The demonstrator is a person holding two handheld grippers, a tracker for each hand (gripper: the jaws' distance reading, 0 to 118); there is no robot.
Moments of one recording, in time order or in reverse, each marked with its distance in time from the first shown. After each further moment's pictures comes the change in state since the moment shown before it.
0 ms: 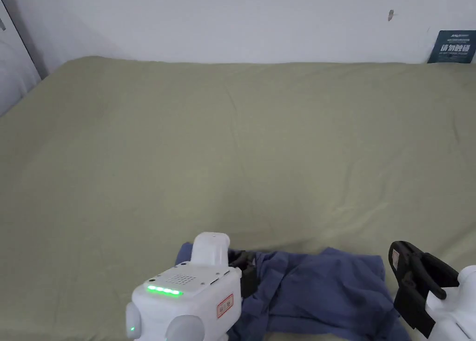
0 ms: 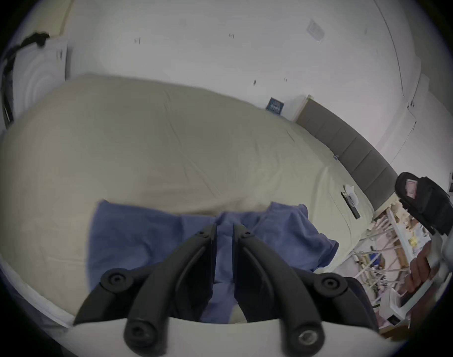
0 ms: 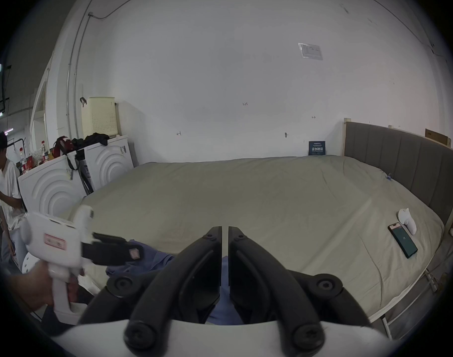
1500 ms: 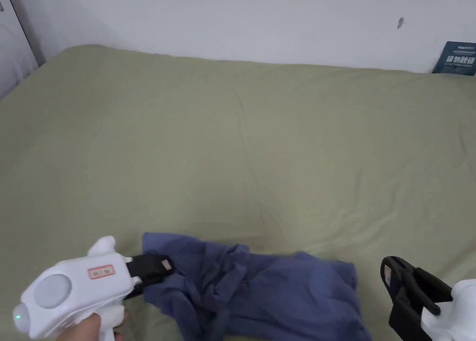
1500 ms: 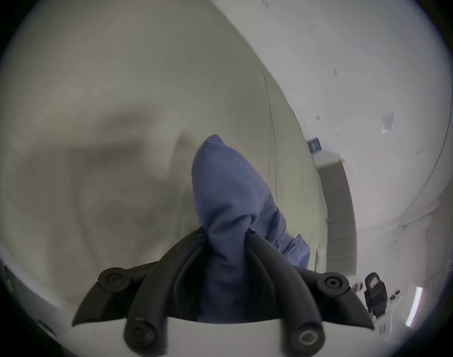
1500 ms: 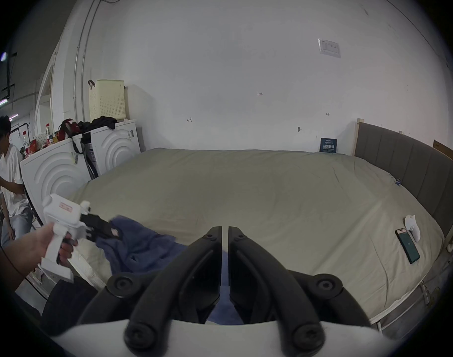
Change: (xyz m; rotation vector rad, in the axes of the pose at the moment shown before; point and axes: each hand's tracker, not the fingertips) left arm -0.208 0.005 0.006 -0.136 -0.011 0.688; right arm -0.034 0.001 -0.016 -0.070 0.036 0.049
